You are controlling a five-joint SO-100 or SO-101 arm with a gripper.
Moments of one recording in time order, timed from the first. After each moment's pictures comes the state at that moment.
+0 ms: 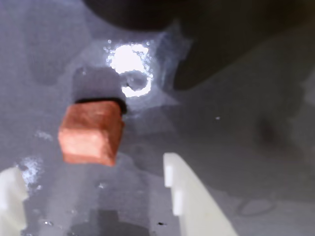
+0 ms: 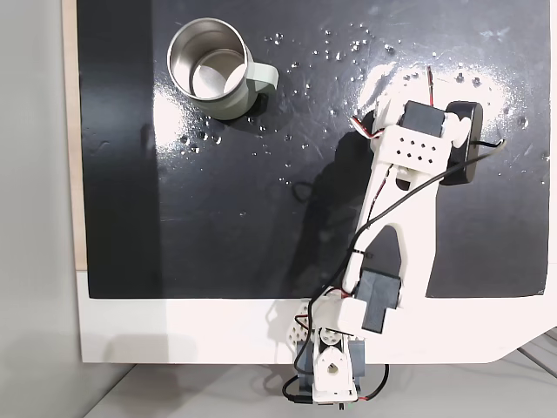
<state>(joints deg) 18.5 76.6 82.8 73.4 -9.1</state>
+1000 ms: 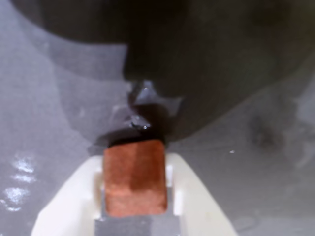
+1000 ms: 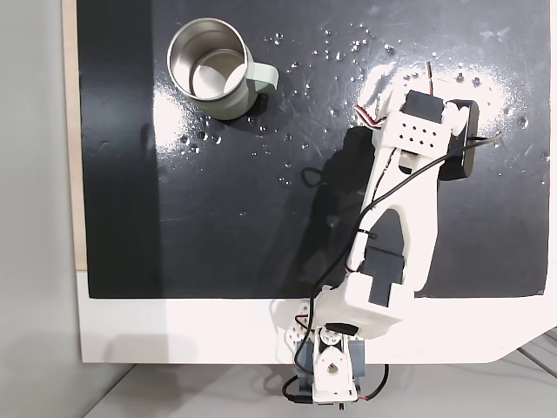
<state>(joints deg) 19.2 69.1 78.3 73.3 -9.4</state>
